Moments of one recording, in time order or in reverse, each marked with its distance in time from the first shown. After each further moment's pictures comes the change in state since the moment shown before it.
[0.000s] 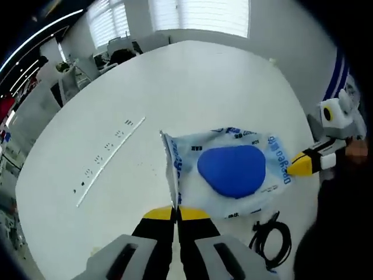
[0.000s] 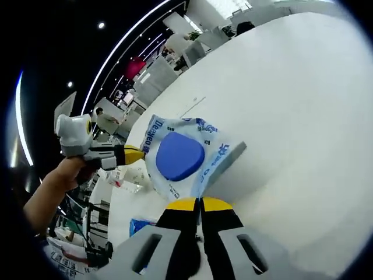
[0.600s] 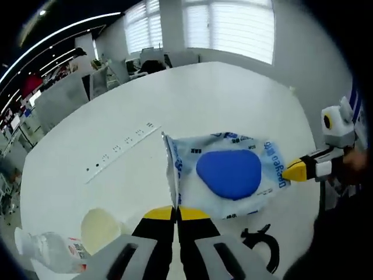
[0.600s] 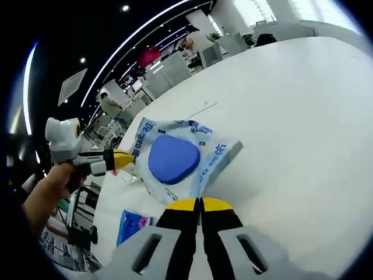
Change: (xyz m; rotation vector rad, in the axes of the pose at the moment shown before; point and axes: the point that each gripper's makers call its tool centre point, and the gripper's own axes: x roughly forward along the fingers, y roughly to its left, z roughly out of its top) left arm -0.030 -0.002 -0.016 -0.188 -0.149 0.105; right arm -0.003 0.005 0.021 -0.184 -0.005 0.000
